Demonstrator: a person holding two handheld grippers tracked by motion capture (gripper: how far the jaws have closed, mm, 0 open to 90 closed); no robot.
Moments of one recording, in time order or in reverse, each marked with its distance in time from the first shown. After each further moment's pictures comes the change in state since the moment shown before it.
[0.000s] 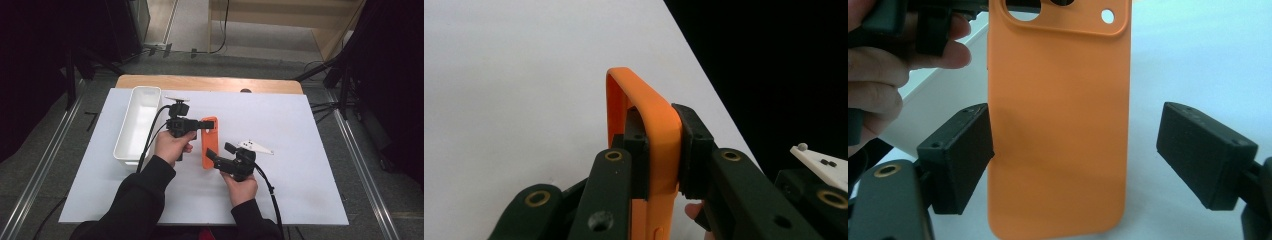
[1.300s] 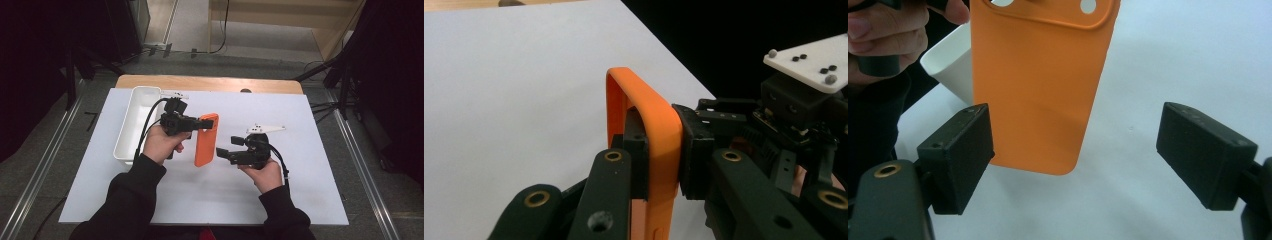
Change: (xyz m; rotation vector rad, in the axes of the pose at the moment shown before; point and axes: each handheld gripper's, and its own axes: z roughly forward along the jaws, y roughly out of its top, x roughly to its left) left arm -0.029 0.007 -0.032 0.026 -0.053 0.259; right arm -0.016 0.058 -0.029 0.237 0.179 -0.185
